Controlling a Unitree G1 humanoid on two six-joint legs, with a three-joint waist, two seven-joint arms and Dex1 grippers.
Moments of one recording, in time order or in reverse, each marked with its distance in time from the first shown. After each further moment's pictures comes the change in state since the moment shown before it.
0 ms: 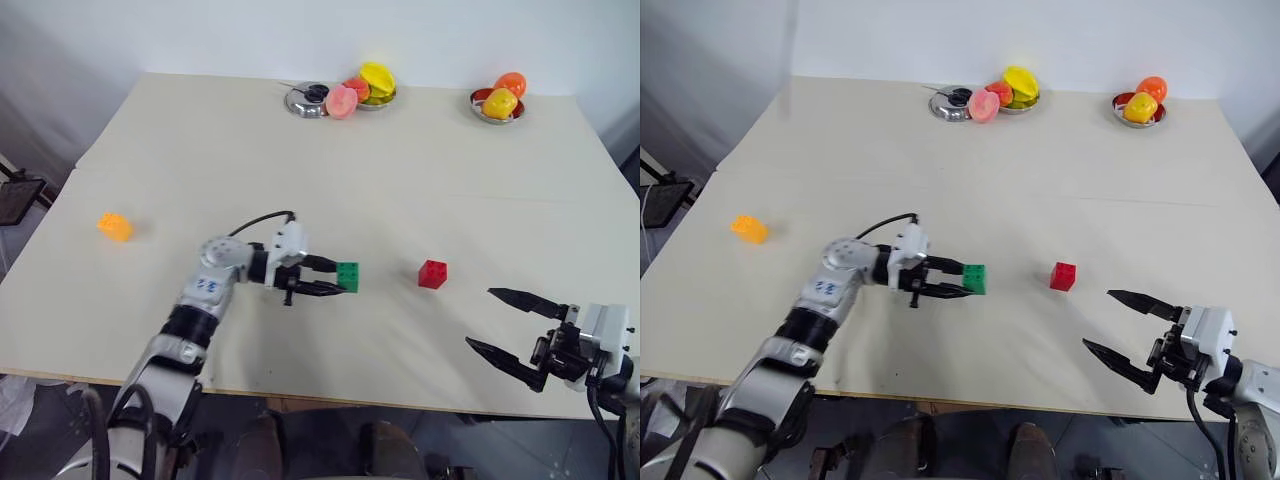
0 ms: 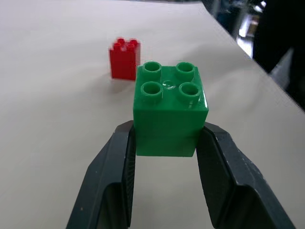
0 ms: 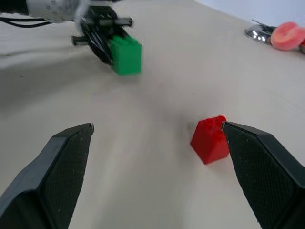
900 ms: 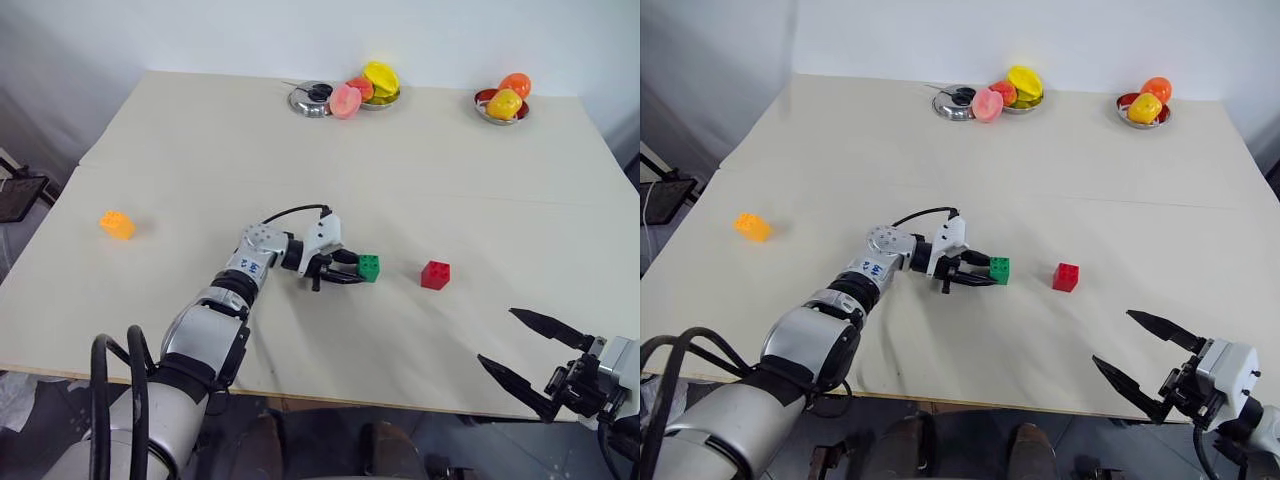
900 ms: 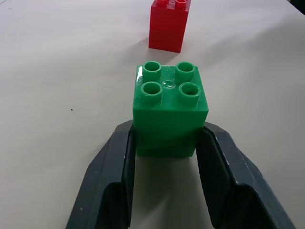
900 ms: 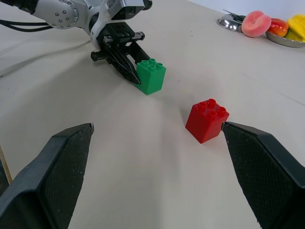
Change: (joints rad) left arm -0.273 -0.148 0.081 0.585 0.230 -0.233 0.128; right arm 0.209 0.080 -0.070 -0.148 0.011 -0.022 -0.109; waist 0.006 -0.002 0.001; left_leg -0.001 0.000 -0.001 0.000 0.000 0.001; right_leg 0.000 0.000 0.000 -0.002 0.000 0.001
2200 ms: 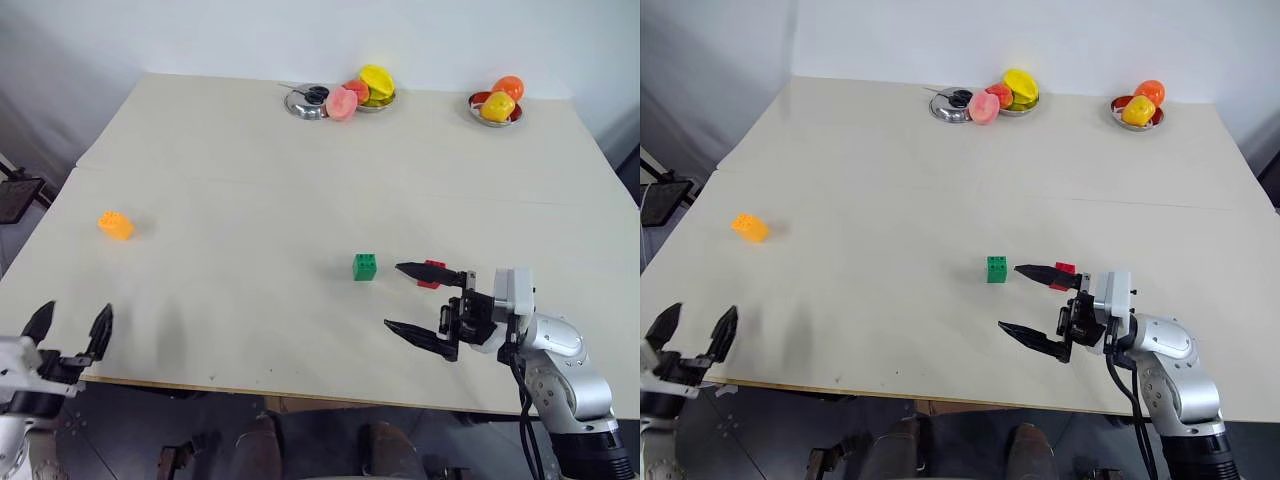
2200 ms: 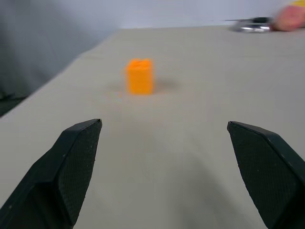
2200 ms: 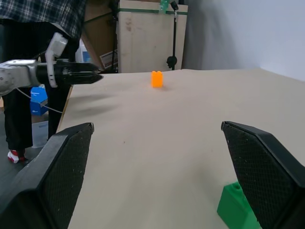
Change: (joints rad) left arm 1.372 0.148 0.932 -1.310 -0.495 0.198 0.626; right arm -0.572 0.045 0.437 0.149 0.027 0.110 0.089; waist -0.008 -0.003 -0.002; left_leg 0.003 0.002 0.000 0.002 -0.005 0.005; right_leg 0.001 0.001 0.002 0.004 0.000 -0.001
